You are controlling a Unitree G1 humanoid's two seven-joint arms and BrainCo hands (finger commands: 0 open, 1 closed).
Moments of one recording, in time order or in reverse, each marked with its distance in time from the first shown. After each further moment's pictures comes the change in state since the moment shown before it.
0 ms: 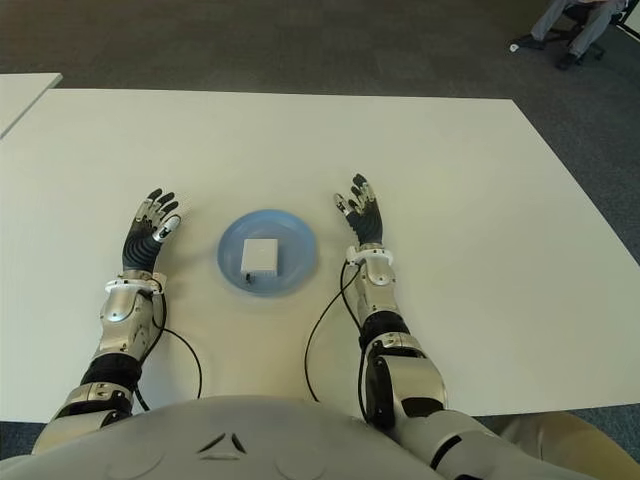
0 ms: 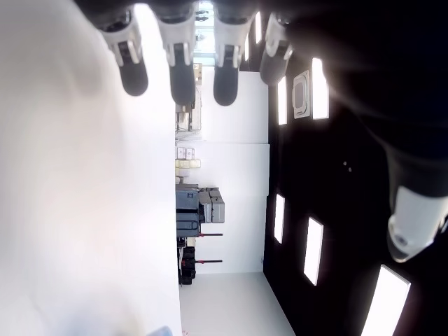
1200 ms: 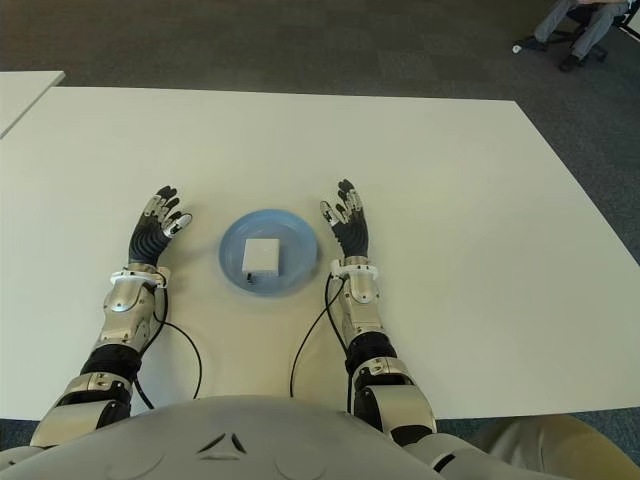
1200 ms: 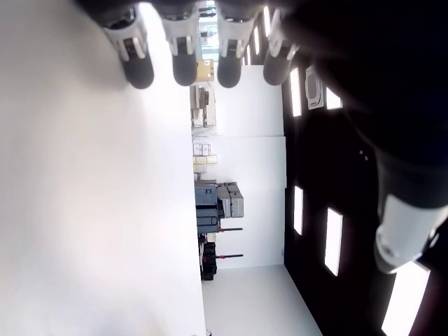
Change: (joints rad) left arm -0.054 0.022 -0.028 0.029 0.080 0.050 0.022; right arm 0.133 0.059 0.100 -0.168 -0.033 -0.041 -0.060
